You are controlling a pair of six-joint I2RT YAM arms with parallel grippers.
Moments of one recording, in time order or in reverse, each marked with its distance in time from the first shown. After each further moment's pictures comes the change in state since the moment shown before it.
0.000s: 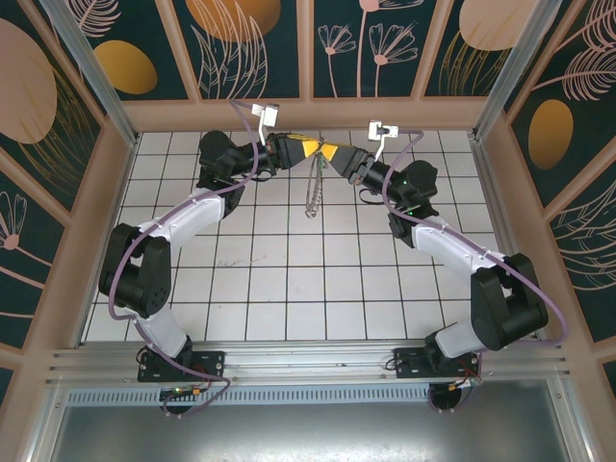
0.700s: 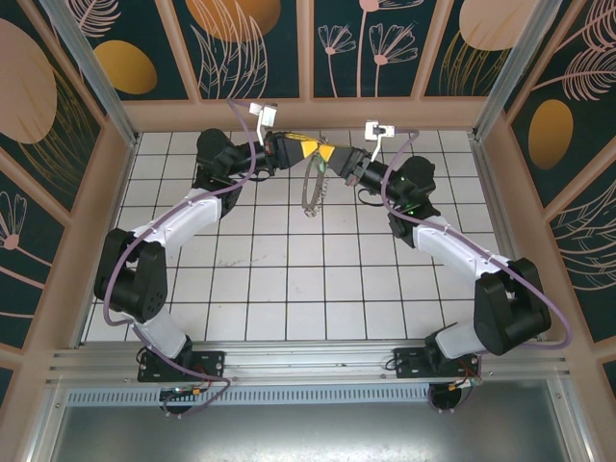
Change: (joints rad) left arm 0.003 -0.038 0.000 -0.055 0.004 0.052; right arm 0.015 -0.029 0.017 -0.119 0.018 -0.091
